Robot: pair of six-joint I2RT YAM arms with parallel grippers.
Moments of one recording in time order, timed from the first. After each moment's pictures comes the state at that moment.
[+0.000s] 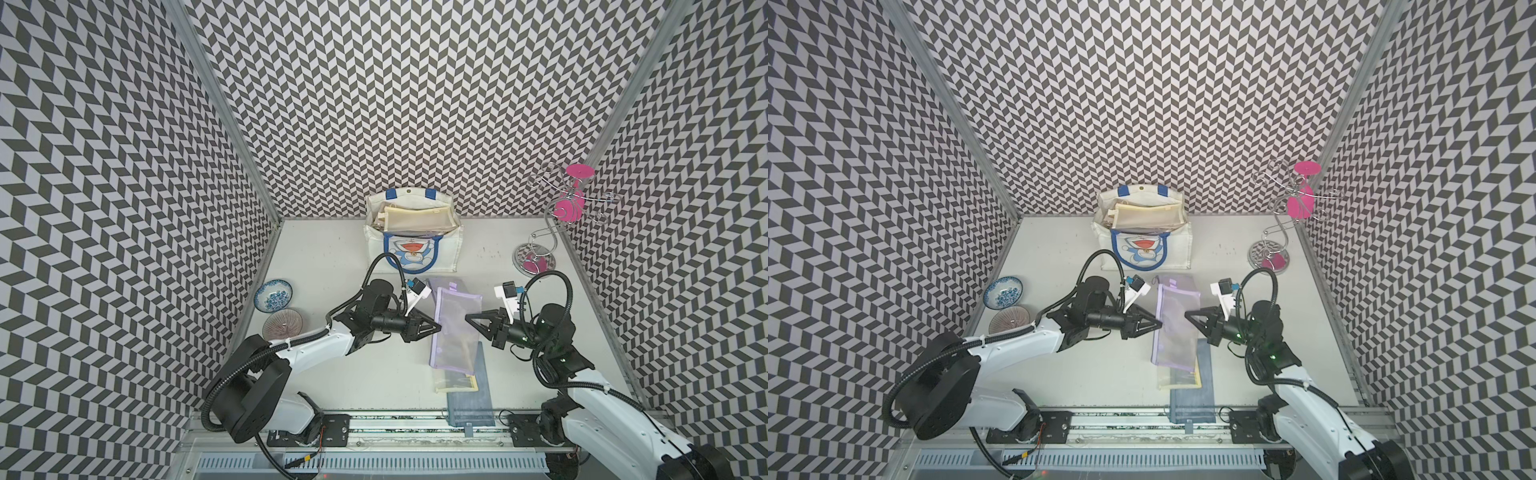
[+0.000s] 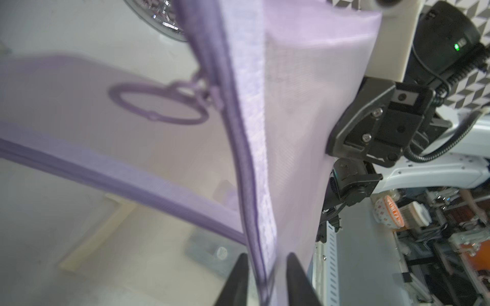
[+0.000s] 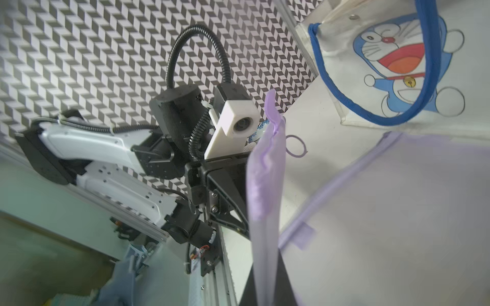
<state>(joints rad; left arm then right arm) -0.69 1.41 0.66 0.26 0.79 -0.37 0.31 0.83 0.28 0.38 -0.87 0.53</state>
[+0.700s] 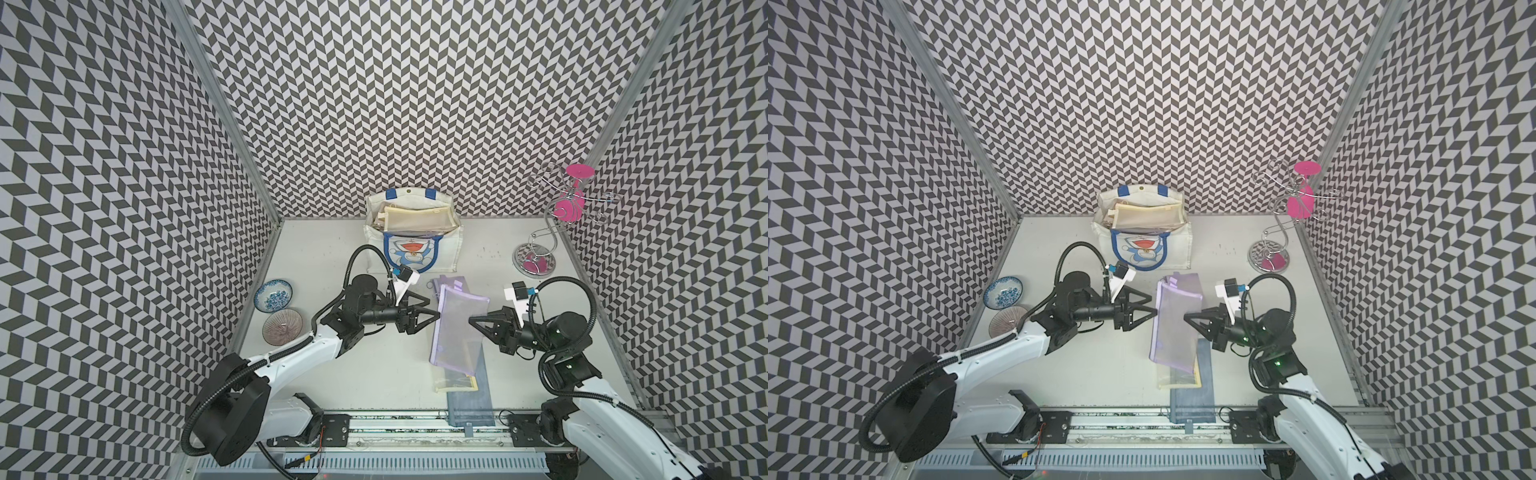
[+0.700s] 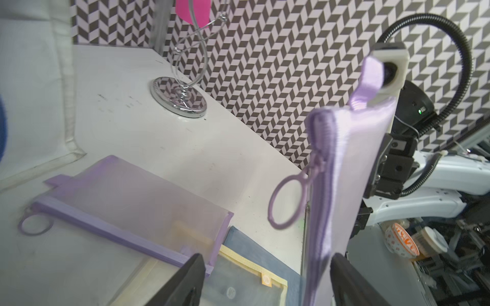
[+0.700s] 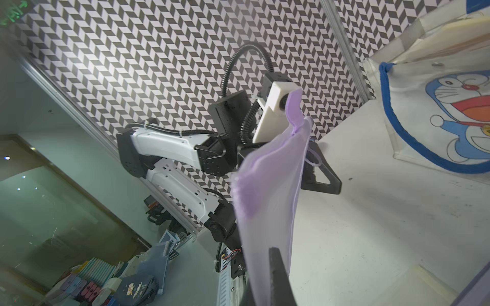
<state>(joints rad) -0.65 1.29 0.65 0.45 0.79 -0.41 0.32 0.71 0.28 0.58 -1.01 0.67</state>
